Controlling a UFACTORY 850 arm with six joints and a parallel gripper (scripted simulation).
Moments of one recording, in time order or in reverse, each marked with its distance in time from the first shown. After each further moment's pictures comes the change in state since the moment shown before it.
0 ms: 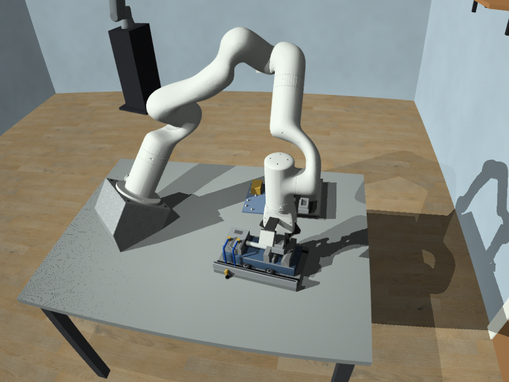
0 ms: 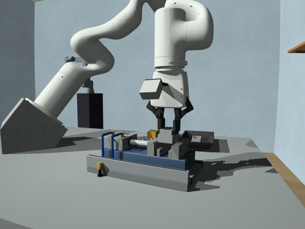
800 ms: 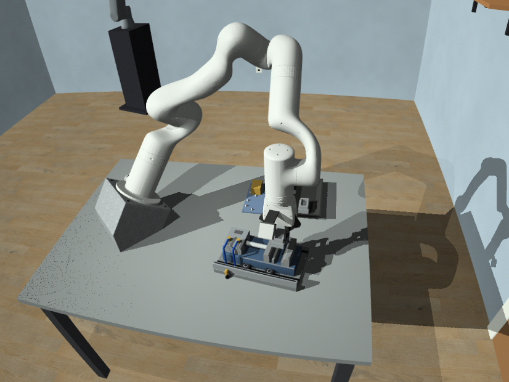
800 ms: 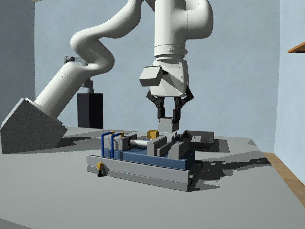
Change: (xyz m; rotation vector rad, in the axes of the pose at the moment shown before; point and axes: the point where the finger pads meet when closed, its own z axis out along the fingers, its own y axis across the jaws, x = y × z) arm 0.001 0.000 -0.030 0.000 0.003 0.001
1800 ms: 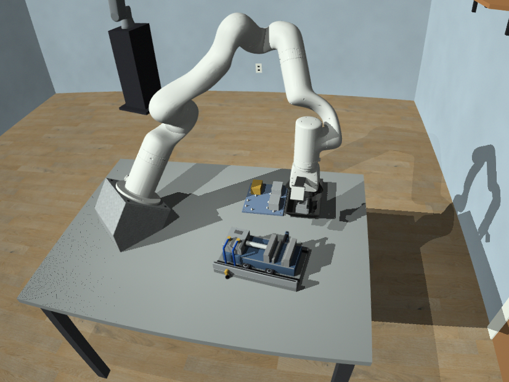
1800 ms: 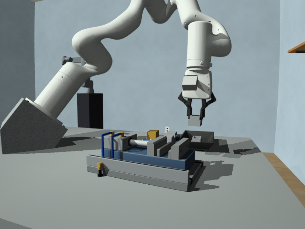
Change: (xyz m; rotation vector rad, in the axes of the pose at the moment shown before) arm -0.194 -0.033 0.010 -0.026 0.026 -0.075
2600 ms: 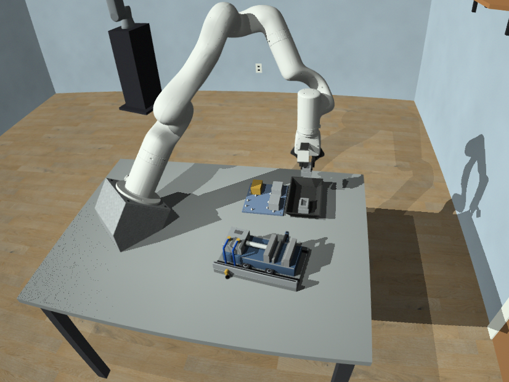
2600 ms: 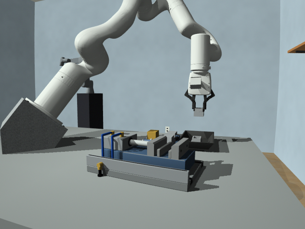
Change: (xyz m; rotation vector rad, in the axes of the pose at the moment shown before) arm -0.207 0.016 -0.016 0.029 -0.027 -0.066
